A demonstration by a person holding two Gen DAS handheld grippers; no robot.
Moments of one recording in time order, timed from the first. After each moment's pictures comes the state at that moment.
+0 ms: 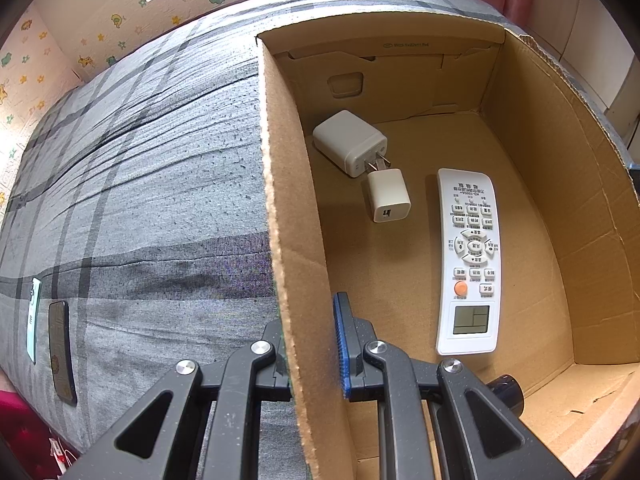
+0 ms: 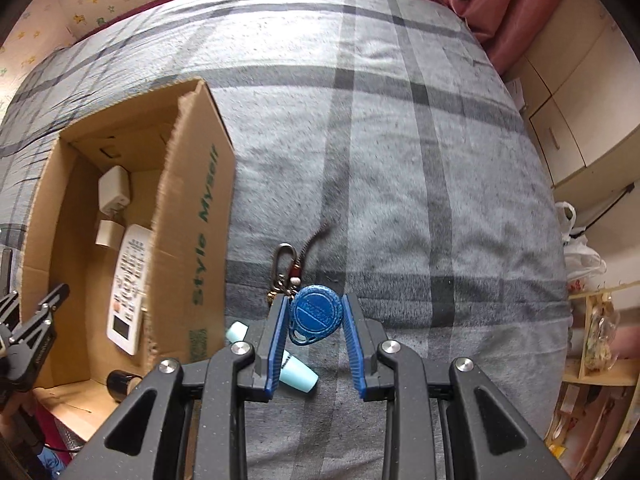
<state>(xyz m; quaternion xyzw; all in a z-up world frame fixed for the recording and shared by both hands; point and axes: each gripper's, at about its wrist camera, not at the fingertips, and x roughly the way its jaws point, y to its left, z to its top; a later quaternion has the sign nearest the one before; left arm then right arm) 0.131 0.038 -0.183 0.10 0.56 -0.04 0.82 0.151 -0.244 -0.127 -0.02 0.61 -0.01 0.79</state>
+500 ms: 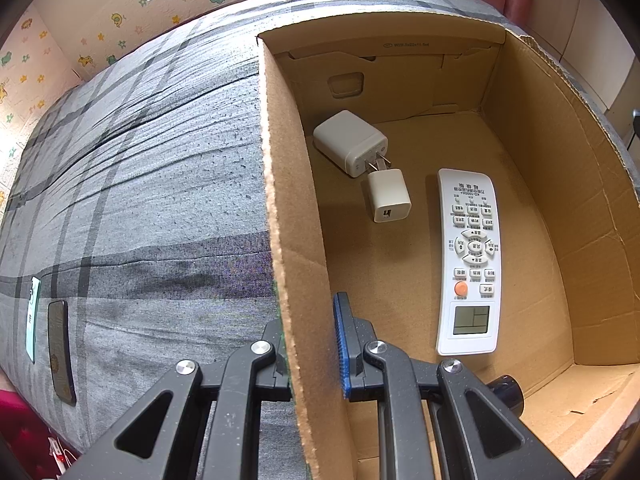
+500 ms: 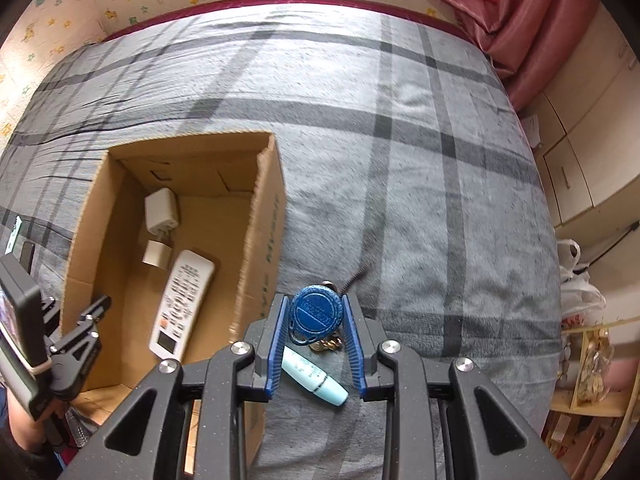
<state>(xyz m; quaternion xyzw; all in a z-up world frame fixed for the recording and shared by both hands) 0.131 0.036 -0.183 0.10 0.56 -0.04 0.82 0.165 -0.202 -0.086 -0.05 0.58 0.02 0.81</state>
